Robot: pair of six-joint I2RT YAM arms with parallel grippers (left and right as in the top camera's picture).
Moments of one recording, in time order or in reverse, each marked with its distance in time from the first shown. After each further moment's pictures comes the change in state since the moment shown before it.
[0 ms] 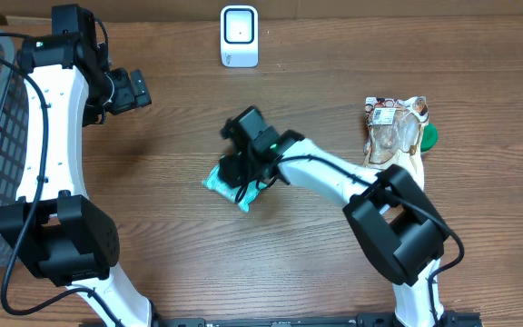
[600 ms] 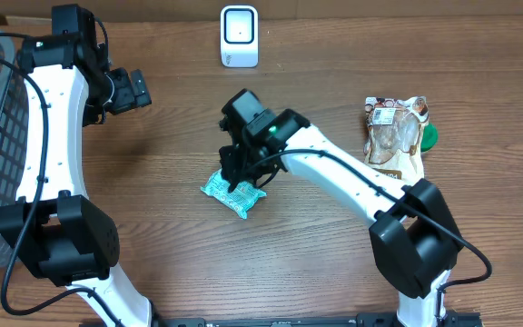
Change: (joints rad) left arm 0.000 0.000 0.000 0.000 0.000 0.000; right arm 0.026 -0.082 0.195 -0.381 -0.089 0.192
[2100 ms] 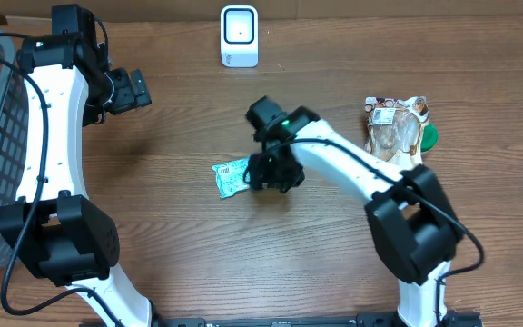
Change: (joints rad) left arm 0.000 0.000 0.000 0.000 0.000 0.000; right arm -0.121 0.029 -0.062 -0.161 0.087 -0.035
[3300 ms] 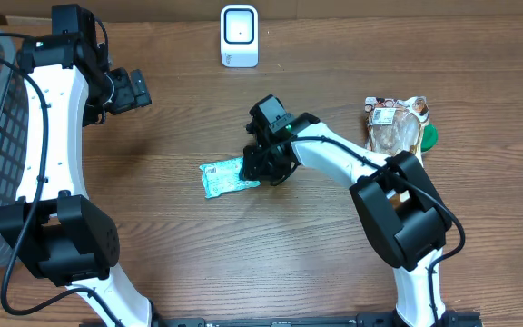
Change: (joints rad) left arm 0.000 0.000 0.000 0.000 0.000 0.000; right arm -0.016 0.104 -0.083 0.344 -0.142 0.029
